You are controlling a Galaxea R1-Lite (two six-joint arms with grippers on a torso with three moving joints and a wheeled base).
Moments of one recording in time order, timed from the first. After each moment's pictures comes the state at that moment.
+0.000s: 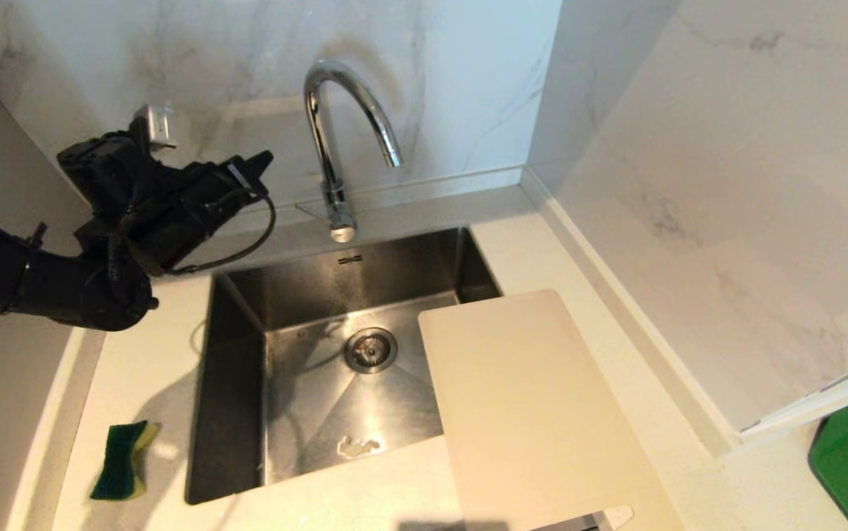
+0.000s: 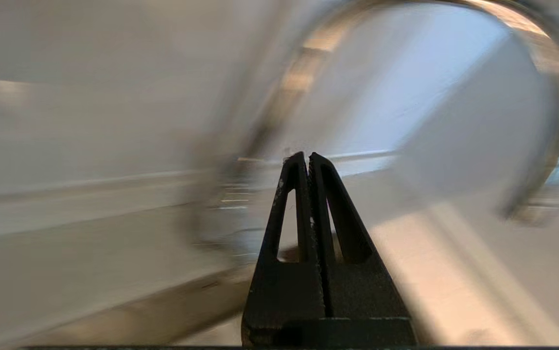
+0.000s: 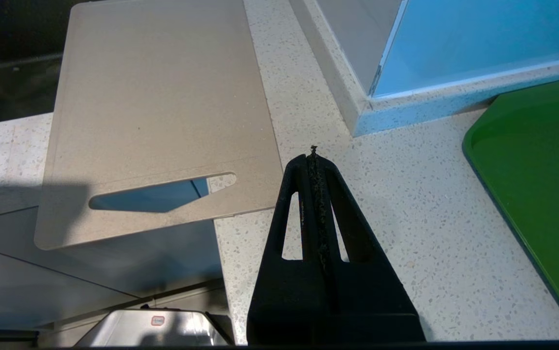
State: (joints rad) left arm -0.22 2.01 -1.36 -0.99 -0.15 -0.38; right arm 0.00 0.00 0.00 0.00 0.00 0.00
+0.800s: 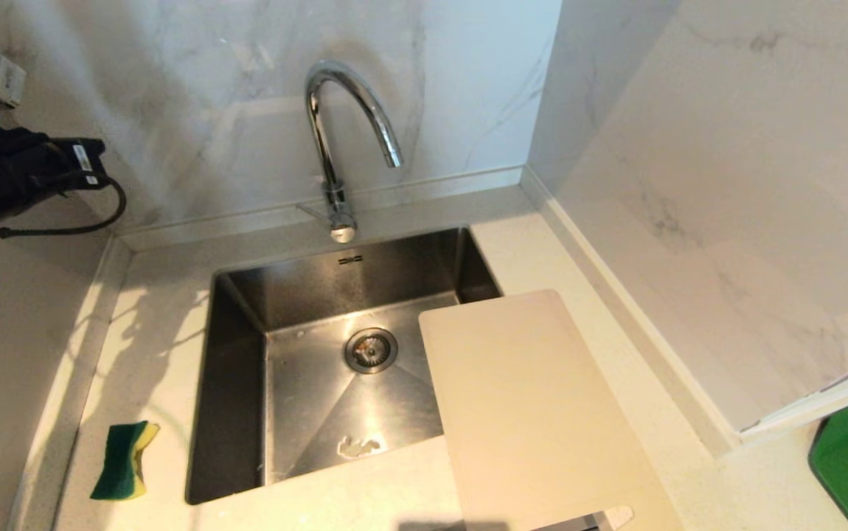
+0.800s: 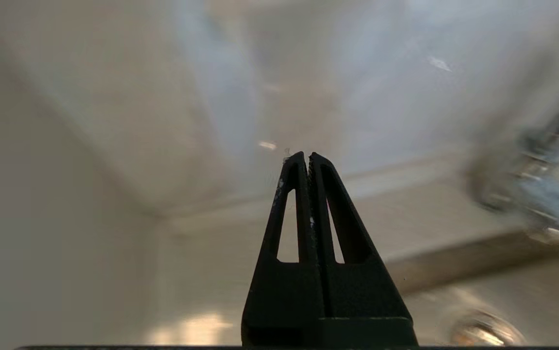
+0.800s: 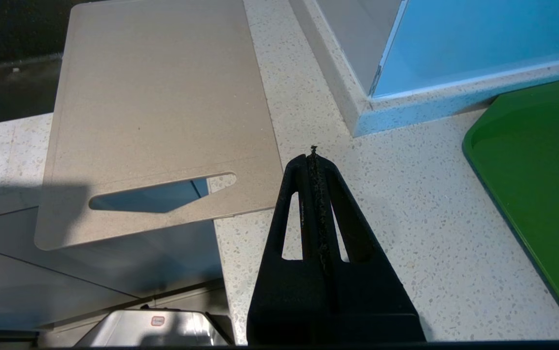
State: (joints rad) left arm 0.09 1.75 -1.35 -0.52 -0.02 0.04; right arm 0.00 0.00 0.00 0.00 0.00 0.00
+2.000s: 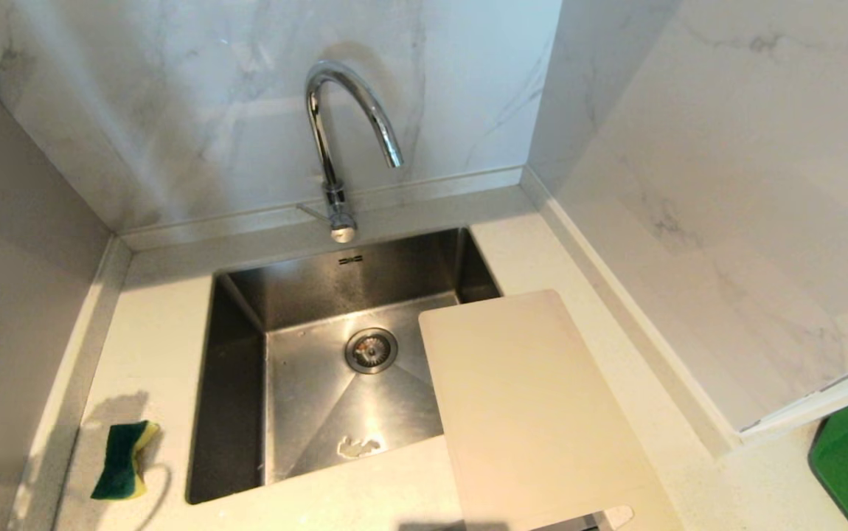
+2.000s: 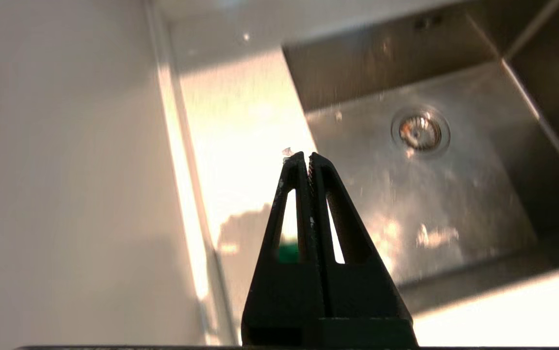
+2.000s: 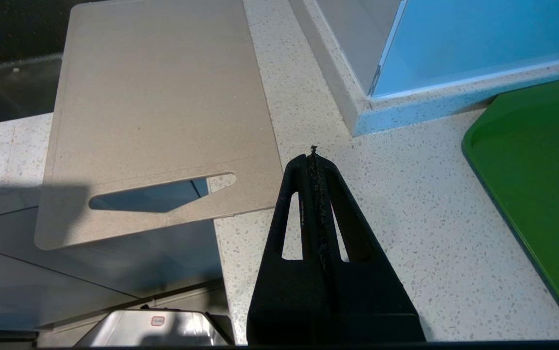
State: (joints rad) left arm 0.16 0.95 -0.56 -0.24 -0.13 0.06; right arm 0.00 0.00 0.00 0.00 0.00 0.00
